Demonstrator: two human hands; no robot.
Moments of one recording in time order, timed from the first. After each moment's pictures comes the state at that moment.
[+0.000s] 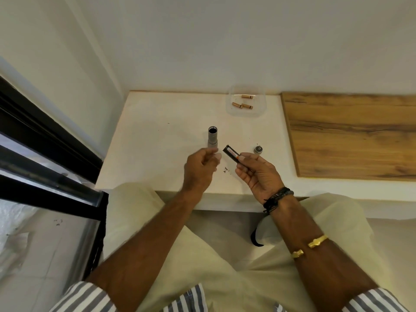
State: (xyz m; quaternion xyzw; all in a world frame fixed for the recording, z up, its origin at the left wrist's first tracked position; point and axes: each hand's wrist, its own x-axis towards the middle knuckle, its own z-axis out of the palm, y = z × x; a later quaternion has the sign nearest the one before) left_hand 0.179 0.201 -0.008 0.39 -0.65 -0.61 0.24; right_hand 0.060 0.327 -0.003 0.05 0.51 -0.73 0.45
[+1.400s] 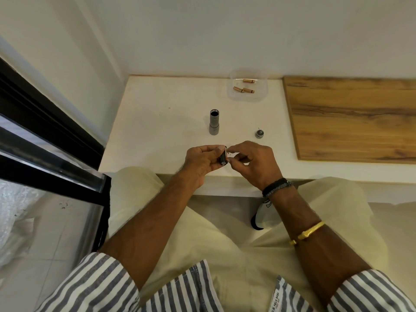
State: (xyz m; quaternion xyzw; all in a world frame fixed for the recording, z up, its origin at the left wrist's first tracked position) left_hand 0.189 0.207 -0.004 0.44 -0.46 -0.76 0.13; right_hand 0.079 0.341 0.009 -0.52 0.77 -0.37 0.06
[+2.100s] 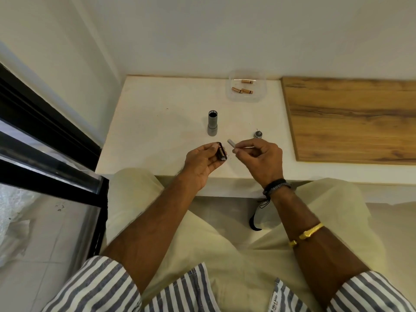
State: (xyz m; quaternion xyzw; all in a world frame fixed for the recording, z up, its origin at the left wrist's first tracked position) left_hand 0.184 0.209 -0.009 0.44 -0.34 -0.82 0.16; right_hand 0.071 0.339 0.000 -0.32 0.77 -0.54 0.13
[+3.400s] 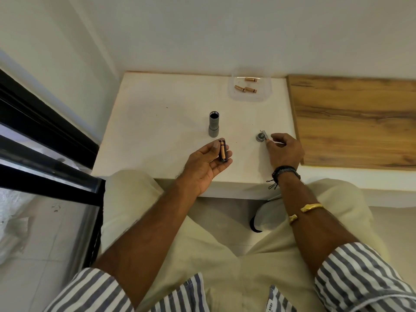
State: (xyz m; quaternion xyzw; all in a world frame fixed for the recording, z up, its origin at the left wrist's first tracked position) left_hand 0.185 0.200 -0.019 0.35 -0.28 -0.88 0.14; right_hand -0.002 0.328 -0.049 -0.07 0.88 -0.47 0.08
